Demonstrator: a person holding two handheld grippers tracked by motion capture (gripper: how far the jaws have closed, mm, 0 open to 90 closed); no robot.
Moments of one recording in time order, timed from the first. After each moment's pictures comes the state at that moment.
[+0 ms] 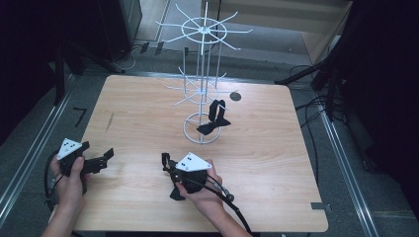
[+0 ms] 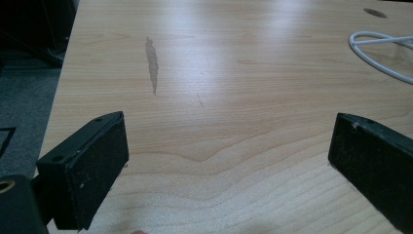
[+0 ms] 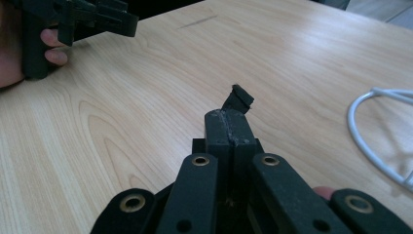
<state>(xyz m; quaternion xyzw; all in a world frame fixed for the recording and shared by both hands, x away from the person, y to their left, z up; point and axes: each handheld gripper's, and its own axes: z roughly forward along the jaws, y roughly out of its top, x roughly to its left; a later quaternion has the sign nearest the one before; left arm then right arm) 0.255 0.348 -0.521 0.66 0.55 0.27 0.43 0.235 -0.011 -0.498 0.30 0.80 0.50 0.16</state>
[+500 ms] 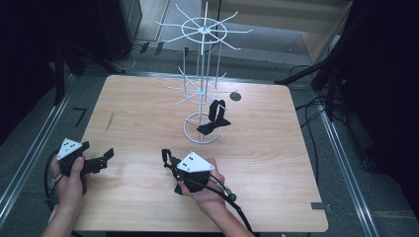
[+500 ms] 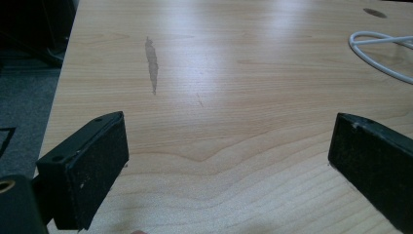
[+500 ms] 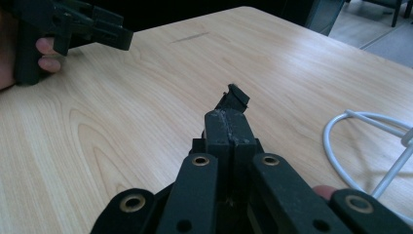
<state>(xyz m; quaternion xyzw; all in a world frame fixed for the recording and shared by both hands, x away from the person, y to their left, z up) 0.255 0.348 -0.521 0.66 0.55 0.27 0.43 0.235 -0.016 -0.488 0.28 0.79 0.51 0.20</state>
